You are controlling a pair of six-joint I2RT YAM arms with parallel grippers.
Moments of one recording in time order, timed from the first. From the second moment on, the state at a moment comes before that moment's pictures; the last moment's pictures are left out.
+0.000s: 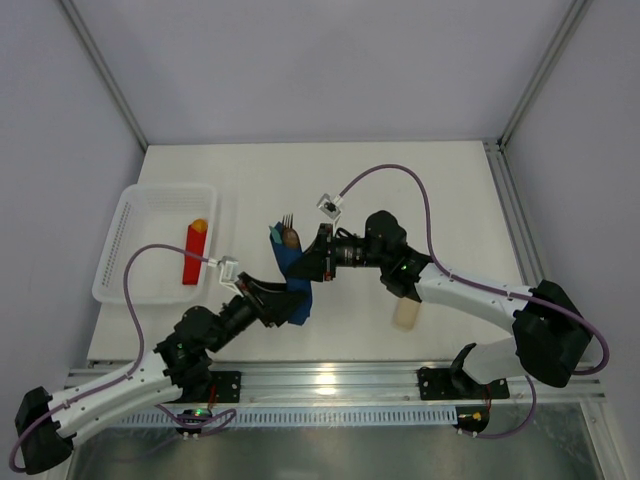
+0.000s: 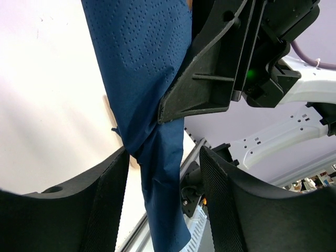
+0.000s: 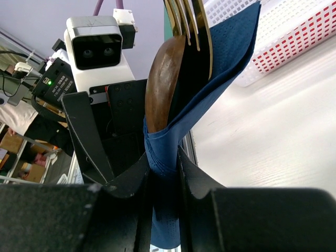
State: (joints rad) left arm -0.99 0.45 0.16 0.45 -0.11 -0.78; right arm 0.83 1.37 0.83 0.51 -0.67 0.65
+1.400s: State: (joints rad) left arm -0.97 0.64 0.21 0.54 -0.06 -0.76; right arm 0.84 1.35 0.80 0.58 -0.73 0.77
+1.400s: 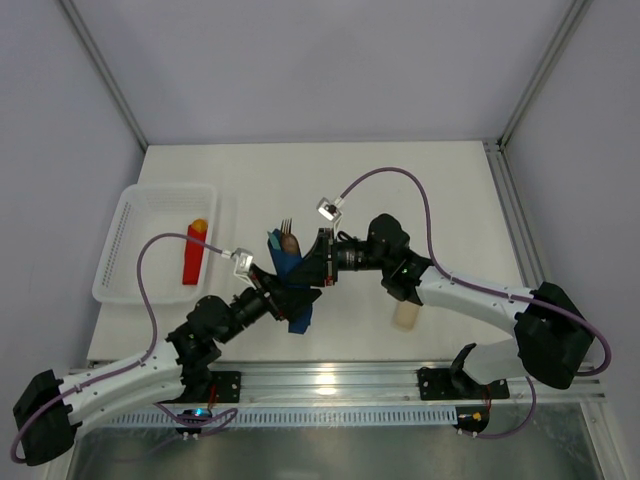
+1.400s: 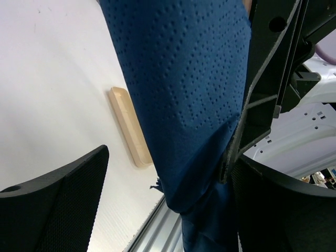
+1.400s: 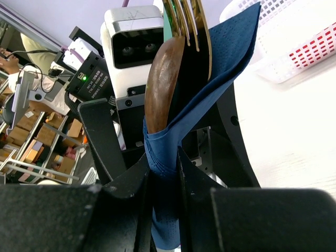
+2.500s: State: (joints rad) left arm -0.95 0.58 0.21 0.55 -0.01 -0.79; right arm 0.84 1.35 0.80 0.56 -0.72 0.73
